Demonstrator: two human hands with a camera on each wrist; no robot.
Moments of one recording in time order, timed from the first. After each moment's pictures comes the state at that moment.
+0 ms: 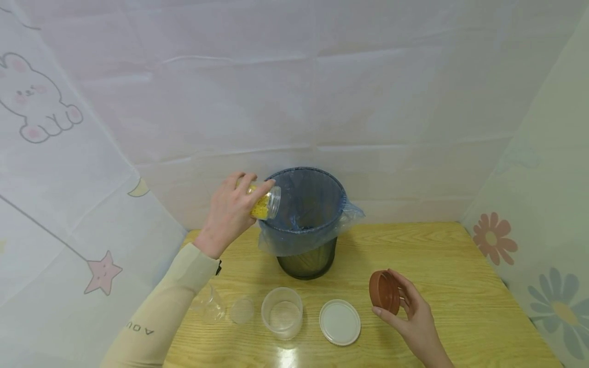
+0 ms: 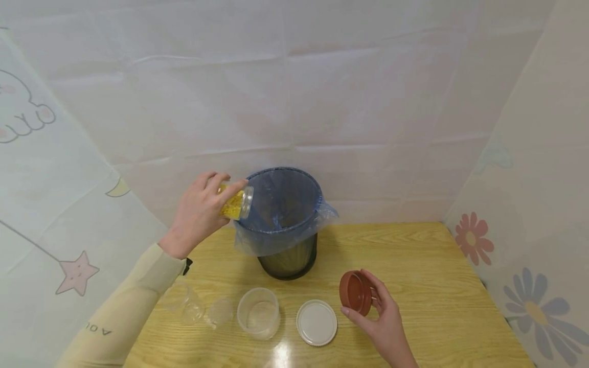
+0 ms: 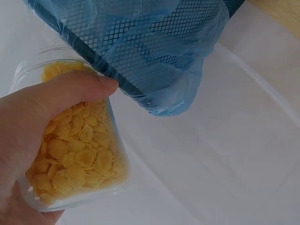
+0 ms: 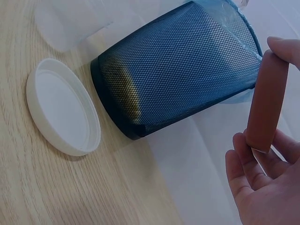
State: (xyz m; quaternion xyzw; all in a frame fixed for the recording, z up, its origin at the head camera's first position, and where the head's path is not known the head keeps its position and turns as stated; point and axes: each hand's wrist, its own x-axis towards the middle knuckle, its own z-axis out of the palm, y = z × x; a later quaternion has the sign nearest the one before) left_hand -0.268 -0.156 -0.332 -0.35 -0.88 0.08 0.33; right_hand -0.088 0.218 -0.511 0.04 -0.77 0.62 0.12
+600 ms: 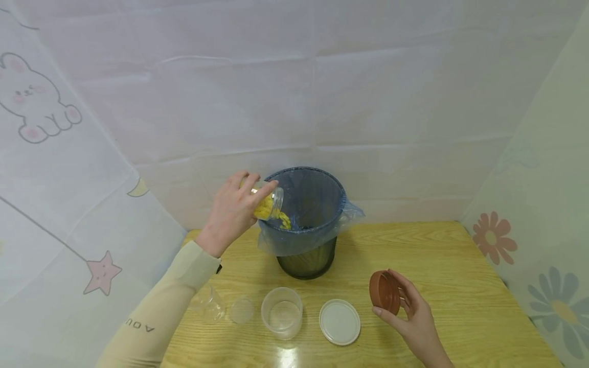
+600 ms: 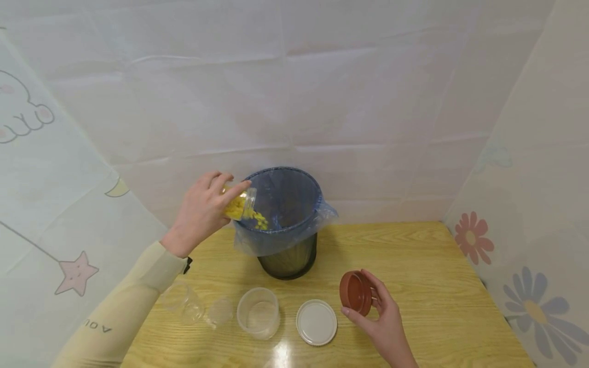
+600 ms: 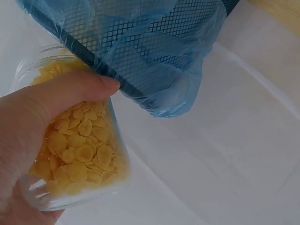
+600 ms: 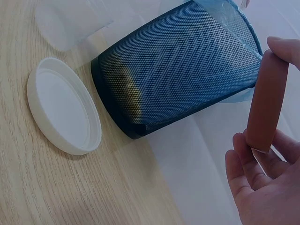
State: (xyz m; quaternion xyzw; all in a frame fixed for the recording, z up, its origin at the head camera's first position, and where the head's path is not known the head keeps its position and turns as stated) left_hand -0.268 -0.151 -0.331 -0.36 -0.87 0.11 0.32; right_hand -0.087 0.220 -0.511 0.04 -0.77 0.62 0.12
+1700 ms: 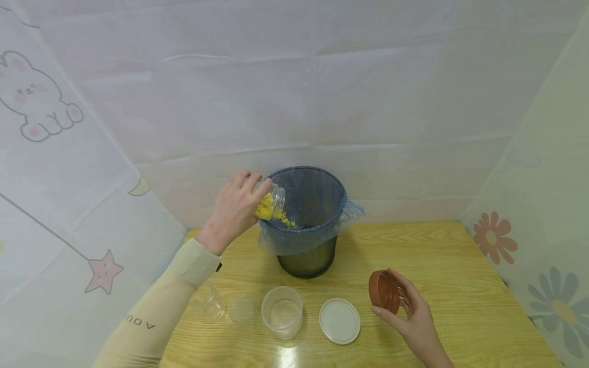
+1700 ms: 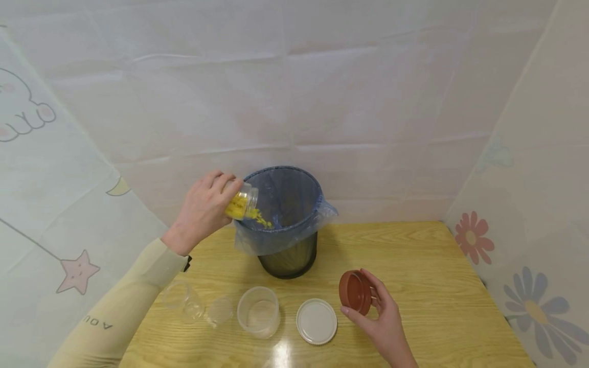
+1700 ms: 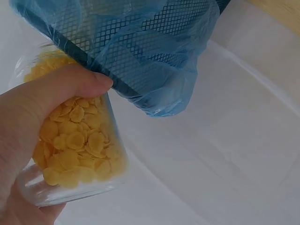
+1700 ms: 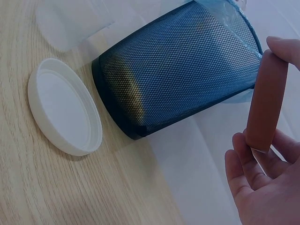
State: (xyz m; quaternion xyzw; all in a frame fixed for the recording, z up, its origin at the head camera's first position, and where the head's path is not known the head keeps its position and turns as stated) left_hand -0.272 -0.150 -0.331 -0.37 -0.86 0.09 0.33; right_hand -0.087 0.220 -0.511 0.04 -0.77 0.62 0.12
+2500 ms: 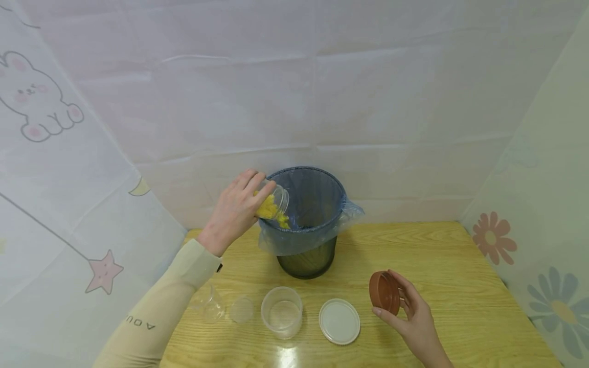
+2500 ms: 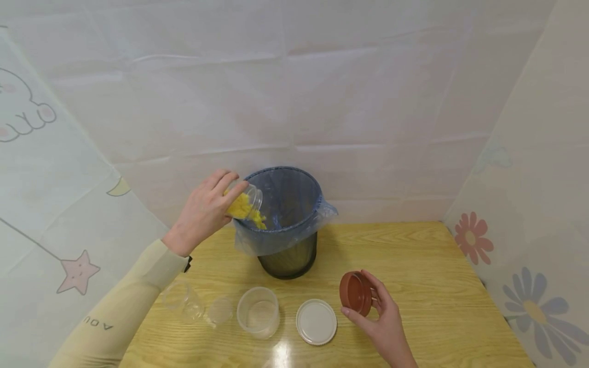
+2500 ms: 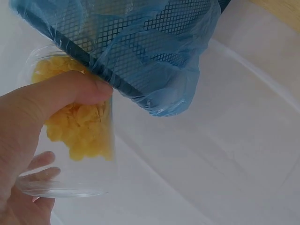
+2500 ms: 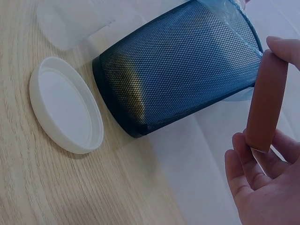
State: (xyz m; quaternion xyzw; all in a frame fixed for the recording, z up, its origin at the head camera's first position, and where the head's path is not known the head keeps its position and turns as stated) left_hand -0.269 -0.148 -0.330 -0.41 -0.84 0.08 0.35; right_hand -0.085 0.219 -0.511 0.04 -0.77 0.62 0.12
